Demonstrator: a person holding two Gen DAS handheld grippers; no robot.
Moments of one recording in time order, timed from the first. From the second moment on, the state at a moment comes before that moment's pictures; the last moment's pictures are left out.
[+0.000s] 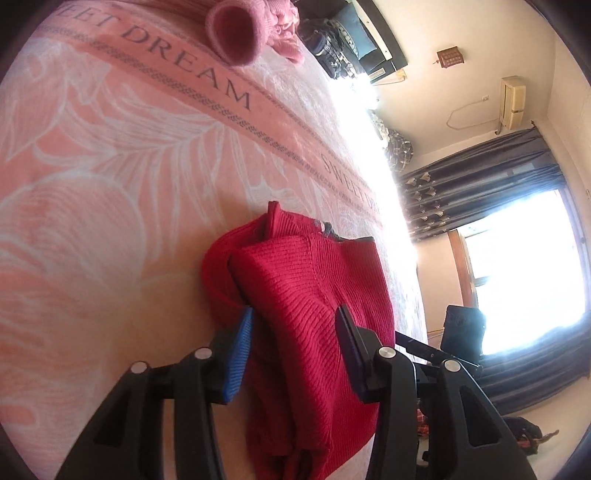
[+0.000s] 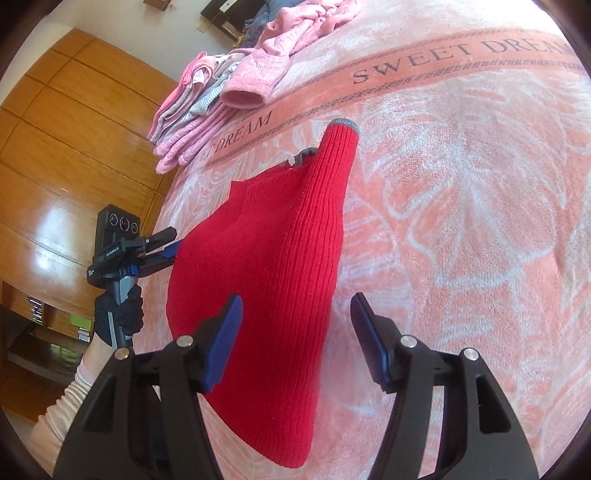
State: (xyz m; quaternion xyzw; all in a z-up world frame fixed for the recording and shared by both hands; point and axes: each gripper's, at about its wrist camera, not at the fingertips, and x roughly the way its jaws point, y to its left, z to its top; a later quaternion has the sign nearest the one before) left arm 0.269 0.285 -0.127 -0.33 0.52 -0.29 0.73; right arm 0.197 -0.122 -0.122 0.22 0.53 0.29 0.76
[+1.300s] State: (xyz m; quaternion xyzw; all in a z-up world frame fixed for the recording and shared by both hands) left arm 0.197 0.266 -0.078 -0.29 0.45 -0.27 0.80; right arm 0.175 -0.080 -0.081 0.18 0.51 0.34 0.77
